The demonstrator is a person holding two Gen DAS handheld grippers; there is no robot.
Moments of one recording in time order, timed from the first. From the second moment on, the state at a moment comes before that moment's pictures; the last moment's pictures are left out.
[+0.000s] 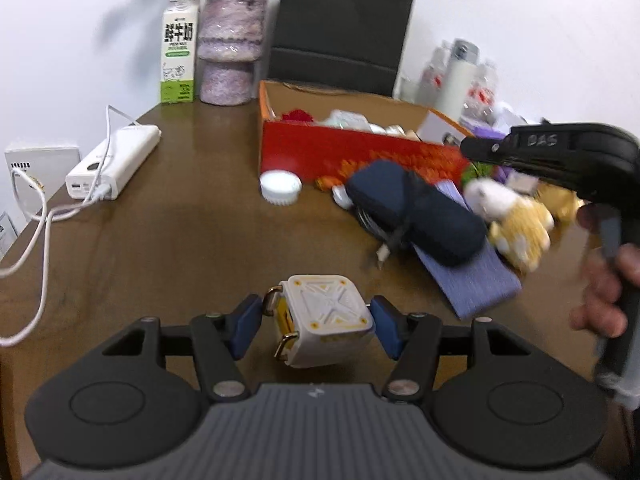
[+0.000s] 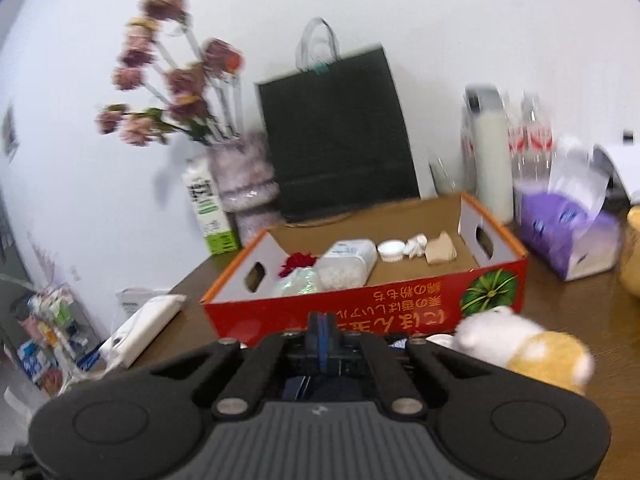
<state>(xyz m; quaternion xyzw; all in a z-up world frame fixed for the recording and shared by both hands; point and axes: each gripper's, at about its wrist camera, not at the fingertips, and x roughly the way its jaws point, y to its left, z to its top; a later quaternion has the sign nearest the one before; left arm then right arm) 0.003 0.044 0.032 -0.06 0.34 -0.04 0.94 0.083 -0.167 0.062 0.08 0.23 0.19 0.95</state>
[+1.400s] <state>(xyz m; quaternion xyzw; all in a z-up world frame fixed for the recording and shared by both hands) -0.039 0.033 0.022 -0.05 0.36 -0.10 0.93 -0.036 -0.211 0.022 -0.03 0.34 0.24 0.91</state>
